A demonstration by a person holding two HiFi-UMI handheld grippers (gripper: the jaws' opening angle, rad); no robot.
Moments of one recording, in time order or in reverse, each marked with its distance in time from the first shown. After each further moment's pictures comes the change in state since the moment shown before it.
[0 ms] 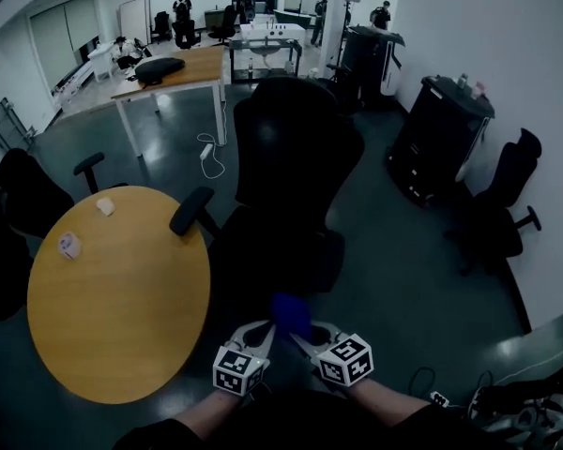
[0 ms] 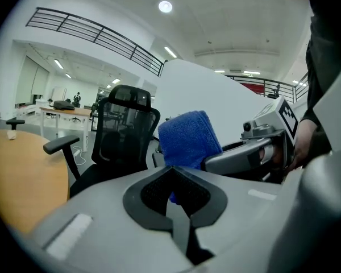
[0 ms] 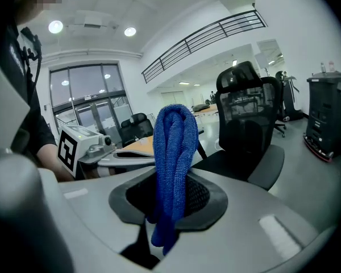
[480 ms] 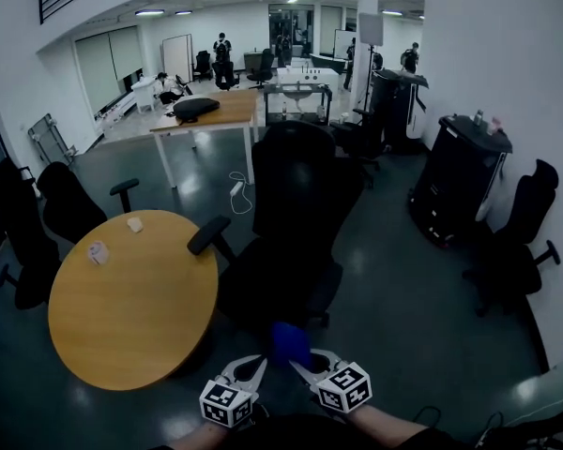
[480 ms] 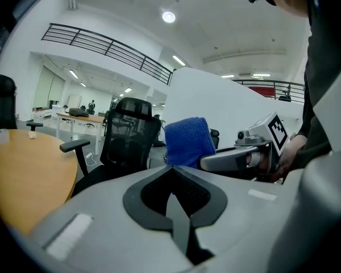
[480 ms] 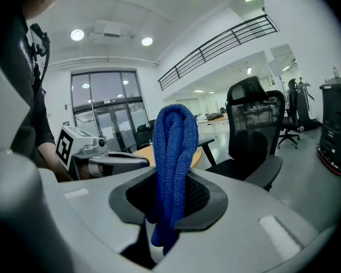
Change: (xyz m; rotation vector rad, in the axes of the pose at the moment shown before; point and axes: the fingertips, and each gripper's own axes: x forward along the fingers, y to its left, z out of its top) left arm -0.046 -0.097 0.009 -0.045 -0.076 0.135; right arm -0.092 0.014 -0.008 -0.099 -0.073 0.145
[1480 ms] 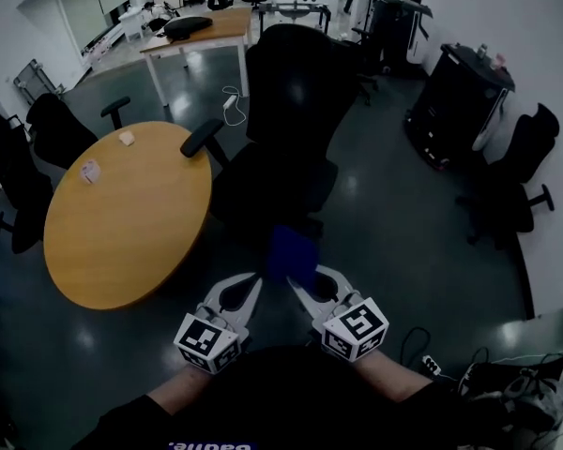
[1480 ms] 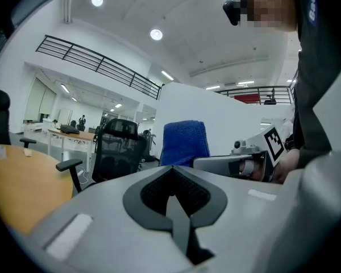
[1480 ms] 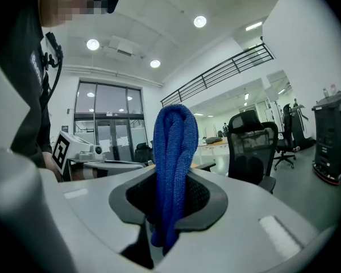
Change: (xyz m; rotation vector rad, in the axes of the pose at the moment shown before) left arm -0.080 -0.080 0.053 0.076 -0.174 -0.059; right arm -0.078 0.082 0.040 -0.092 -0.253 -0.045
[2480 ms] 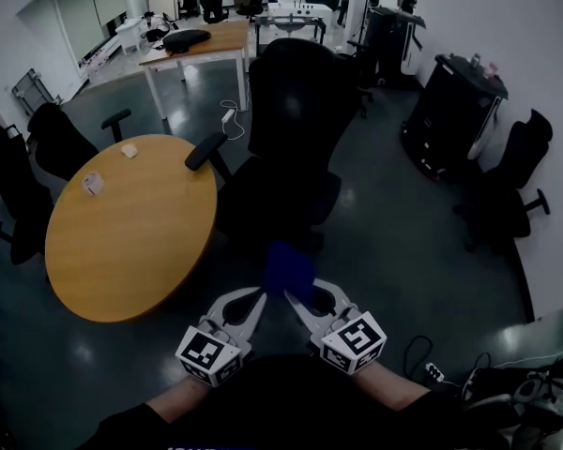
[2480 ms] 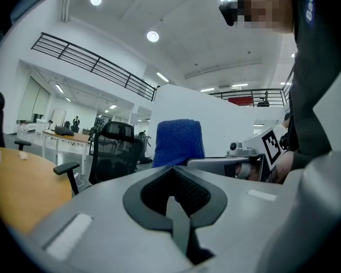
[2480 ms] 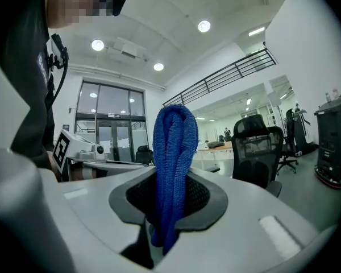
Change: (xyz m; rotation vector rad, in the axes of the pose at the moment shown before) left arm -0.032 0.007 0.005 0.025 -0.012 -0.066; right arm 0.017 0.039 0.006 -0.018 -0.027 0.001
